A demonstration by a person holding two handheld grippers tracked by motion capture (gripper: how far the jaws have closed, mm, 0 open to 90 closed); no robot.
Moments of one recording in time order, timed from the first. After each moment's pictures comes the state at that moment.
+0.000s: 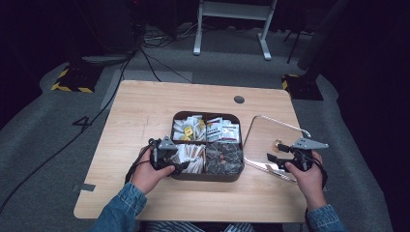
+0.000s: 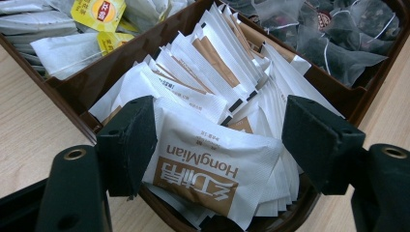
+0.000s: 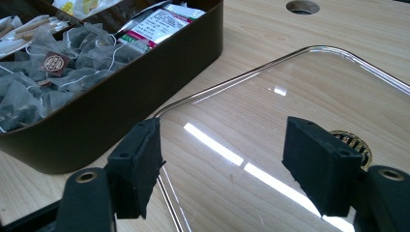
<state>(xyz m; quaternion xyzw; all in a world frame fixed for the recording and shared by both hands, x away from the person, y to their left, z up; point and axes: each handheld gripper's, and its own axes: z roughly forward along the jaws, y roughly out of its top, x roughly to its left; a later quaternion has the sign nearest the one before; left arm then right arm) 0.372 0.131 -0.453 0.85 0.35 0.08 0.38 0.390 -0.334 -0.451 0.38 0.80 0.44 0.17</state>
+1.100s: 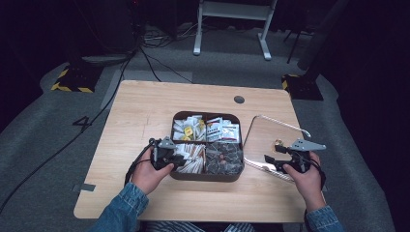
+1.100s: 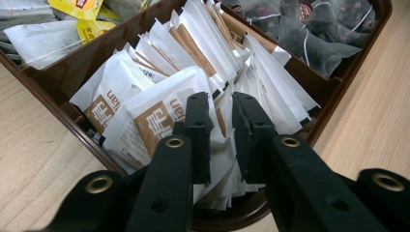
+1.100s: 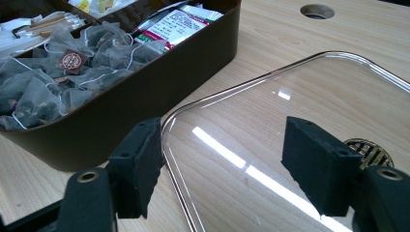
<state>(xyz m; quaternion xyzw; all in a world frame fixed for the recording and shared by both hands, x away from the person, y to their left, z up) 0.369 0.132 -0.446 0.86 0.35 0.04 0.37 0.385 -0.326 -0.450 0.37 0.80 0.44 0.17</state>
